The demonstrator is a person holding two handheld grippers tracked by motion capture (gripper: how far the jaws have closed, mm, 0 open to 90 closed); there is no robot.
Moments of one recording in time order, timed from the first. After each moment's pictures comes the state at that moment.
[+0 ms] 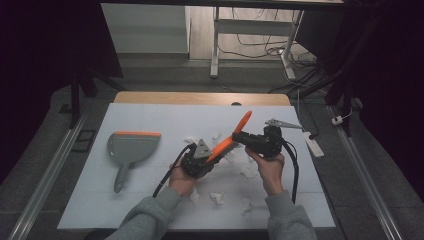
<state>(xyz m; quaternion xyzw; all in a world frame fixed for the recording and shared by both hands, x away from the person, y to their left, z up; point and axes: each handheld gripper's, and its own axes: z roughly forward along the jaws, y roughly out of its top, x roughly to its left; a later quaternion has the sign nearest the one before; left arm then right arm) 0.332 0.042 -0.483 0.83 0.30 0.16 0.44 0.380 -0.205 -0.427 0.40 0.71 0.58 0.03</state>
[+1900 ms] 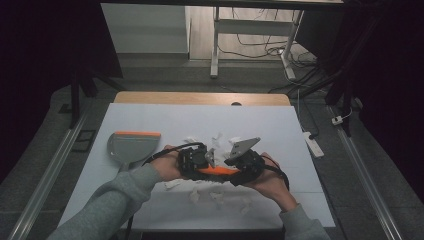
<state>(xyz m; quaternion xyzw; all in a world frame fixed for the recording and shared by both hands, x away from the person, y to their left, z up) 0.327 0.039 -0.430 0.98 0.05 0.04 0.18 0.332 -0.153 -0.435 0.13 0.94 0.32 0.06</state>
